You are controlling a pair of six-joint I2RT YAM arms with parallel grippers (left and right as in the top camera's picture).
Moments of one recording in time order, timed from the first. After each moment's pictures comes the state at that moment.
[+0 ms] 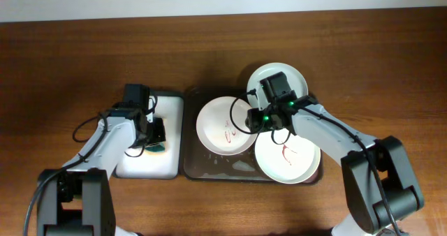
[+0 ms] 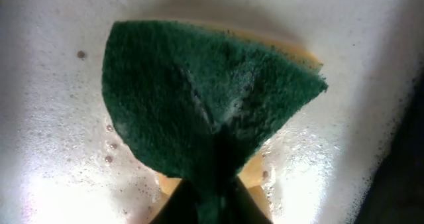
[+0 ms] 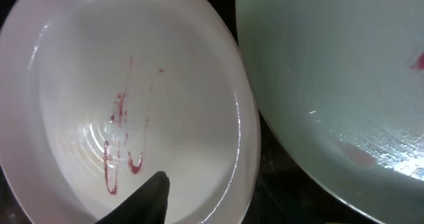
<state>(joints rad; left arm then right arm) -0.07 1.68 0.96 -0.66 0.00 -0.21 0.38 1.79 1.06 -0.45 -0.25 0.24</state>
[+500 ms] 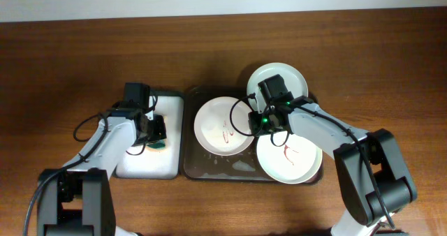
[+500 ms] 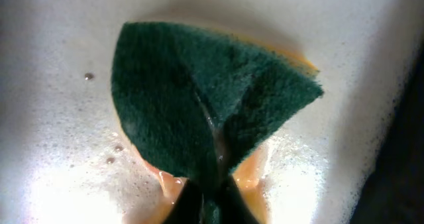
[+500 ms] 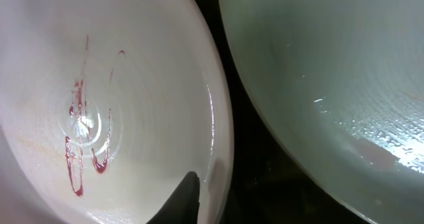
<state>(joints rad) -0.07 1.68 0.96 -0.62 0.00 -0.22 0.38 1.84 1.06 -0.46 -0.24 0.24</state>
